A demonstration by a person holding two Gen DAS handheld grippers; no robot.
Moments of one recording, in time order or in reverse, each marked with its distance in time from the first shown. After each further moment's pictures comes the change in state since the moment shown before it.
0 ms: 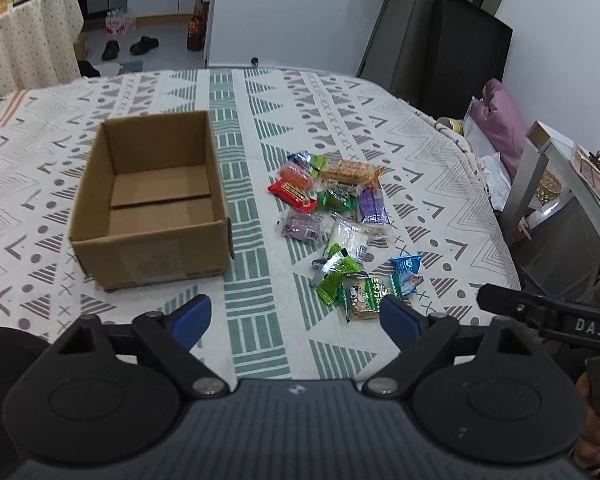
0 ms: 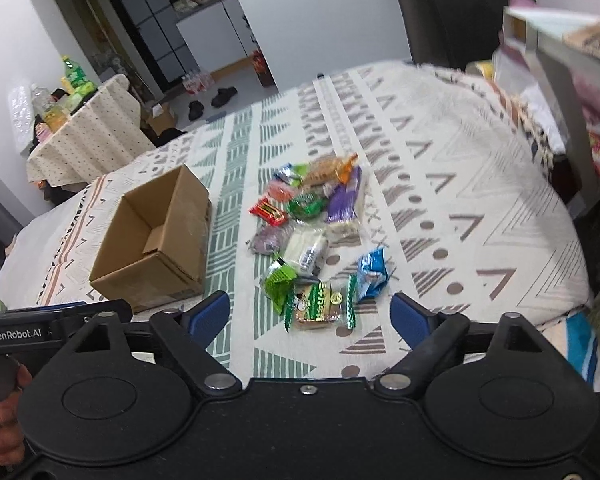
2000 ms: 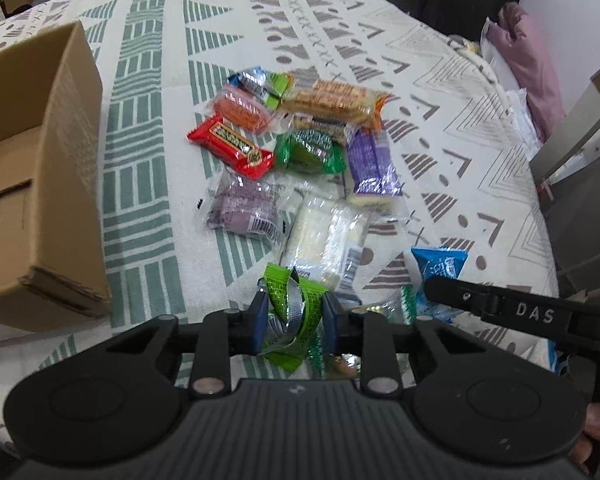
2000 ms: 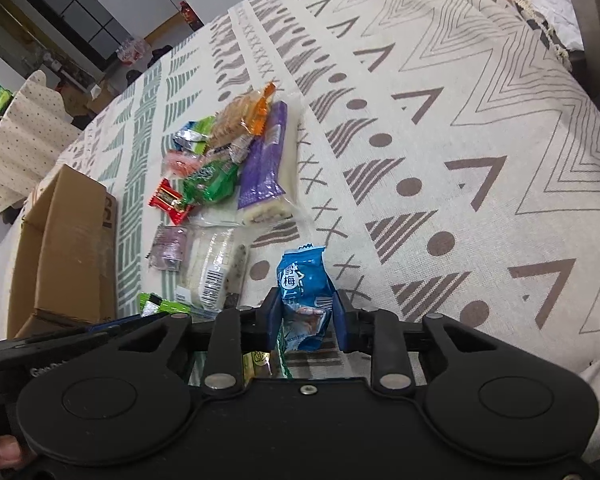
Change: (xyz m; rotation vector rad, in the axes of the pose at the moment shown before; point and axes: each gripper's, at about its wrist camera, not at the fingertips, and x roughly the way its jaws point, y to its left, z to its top) left arm 0.172 -0.026 0.043 0.027 0.236 -0.071; right arm 0.135 -0.063 0.030 0.186 0.184 -0.053
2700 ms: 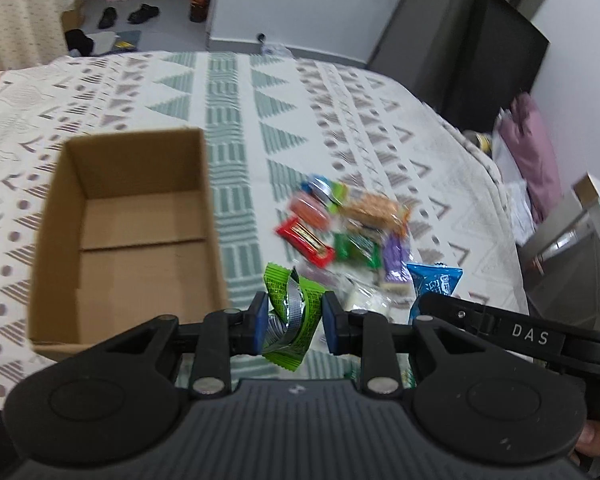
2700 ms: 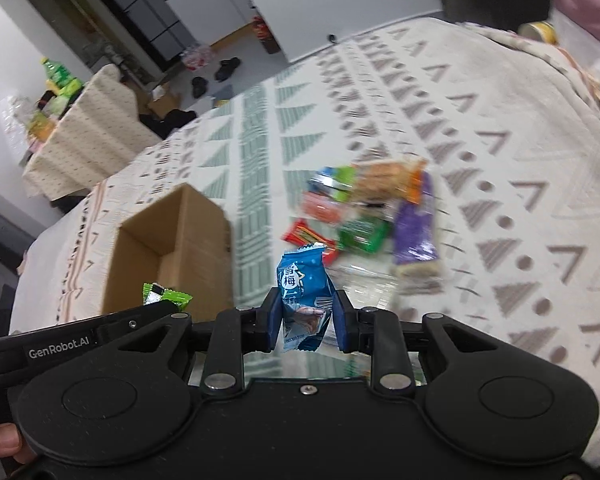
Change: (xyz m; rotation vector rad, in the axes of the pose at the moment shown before) left arm -0.114 0.055 0.026 -0.105 -0.169 0.043; right arm -0.044 0.112 0.025 -0.138 -0.064 0.115
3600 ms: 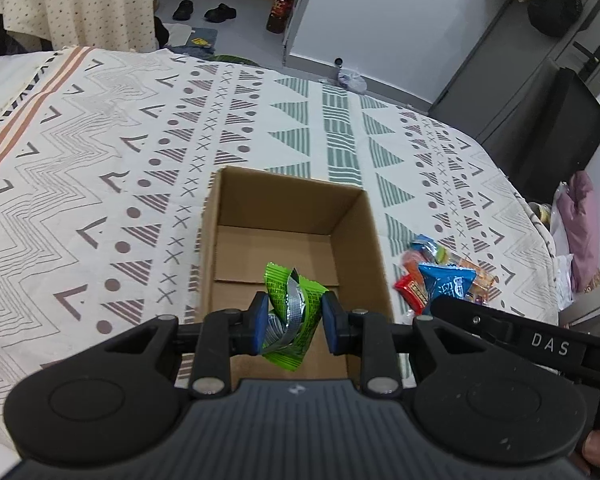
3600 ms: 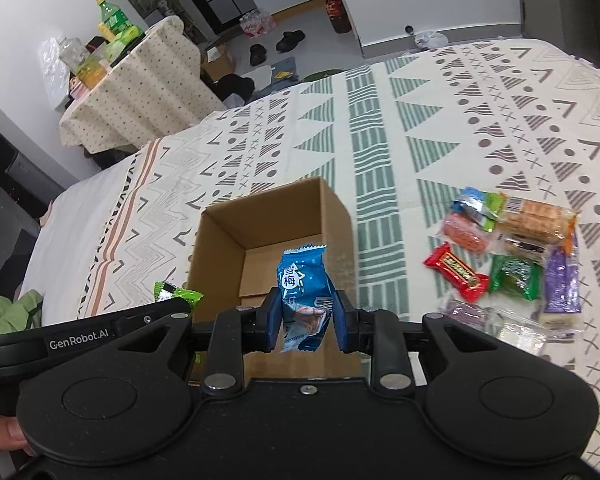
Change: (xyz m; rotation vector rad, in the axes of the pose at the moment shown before) left arm -0.032 0.126 0.034 -0.166 -0.034 0.079; right arm 0.052 0.128 0.023 -0.149 0.070 0.062
